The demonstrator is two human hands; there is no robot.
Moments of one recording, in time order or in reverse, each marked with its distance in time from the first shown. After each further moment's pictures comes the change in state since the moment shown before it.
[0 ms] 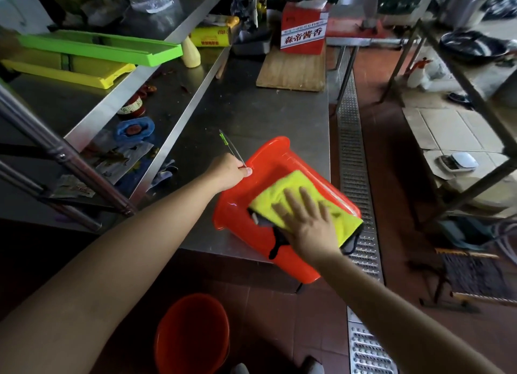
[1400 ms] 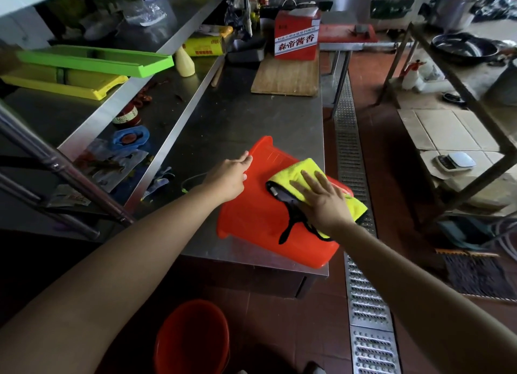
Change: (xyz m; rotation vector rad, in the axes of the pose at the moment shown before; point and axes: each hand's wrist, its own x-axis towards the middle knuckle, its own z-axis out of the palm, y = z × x) left_hand -0.006 0.022 0.015 0.462 0.061 0.330; right_hand 0.036 0.070 -0.037 0.155 -0.218 0.160
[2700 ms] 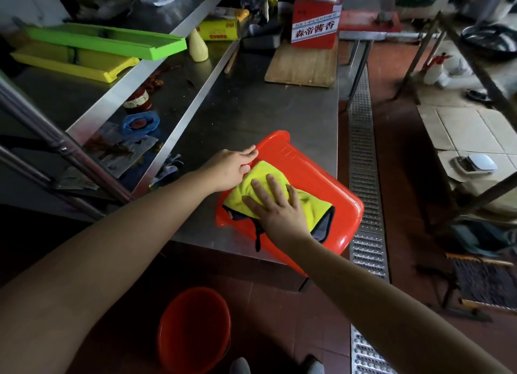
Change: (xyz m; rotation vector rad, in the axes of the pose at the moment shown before) left_hand 0.001 -0.031 -0.005 -0.150 -0.040 0.093; right_hand 0.005 -0.098 0.055 -0.243 0.165 -0.325
